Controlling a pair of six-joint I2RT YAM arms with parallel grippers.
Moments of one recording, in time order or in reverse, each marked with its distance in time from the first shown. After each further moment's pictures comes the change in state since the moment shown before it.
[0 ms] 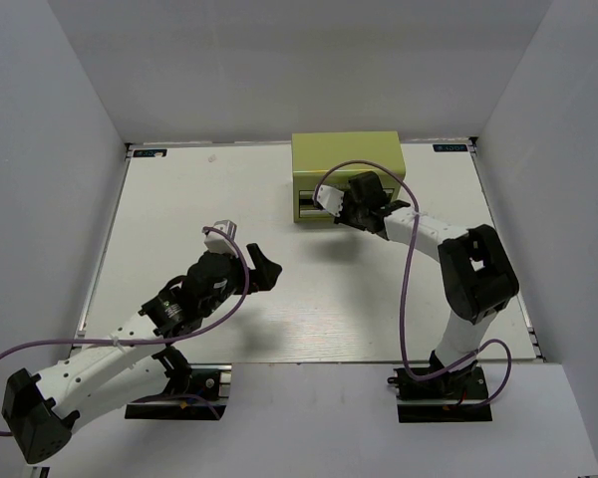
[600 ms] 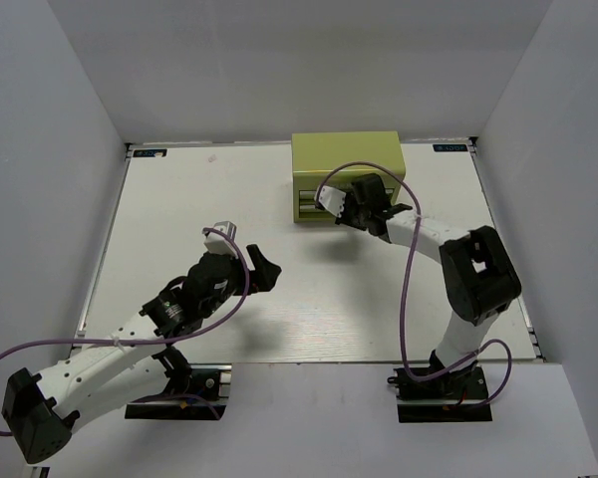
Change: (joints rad) left arm 0.000 0.000 -0.008 0.000 -0.008 -0.001; right arm -0.002 0.004 -0.042 0.102 0.023 -0.012
